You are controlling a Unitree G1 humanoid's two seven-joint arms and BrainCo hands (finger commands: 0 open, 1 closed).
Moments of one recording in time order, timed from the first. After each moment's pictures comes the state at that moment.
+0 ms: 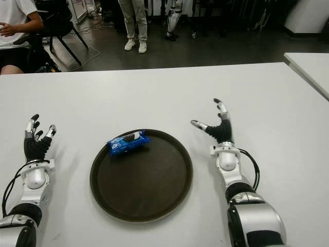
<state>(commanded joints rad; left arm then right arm) -0.42 0.24 0.19 1.16 0.05 -0.67 0.34 -0.58 -0.15 -0.07 1.27 -0.13 -0.74 -0.29</state>
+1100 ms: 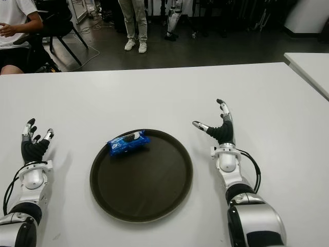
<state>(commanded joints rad) -0.45 0.25 0.22 1.21 0.02 -0.67 0.32 -0.58 -0.15 -0.05 1.30 -0.18 -0.72 -0.34</state>
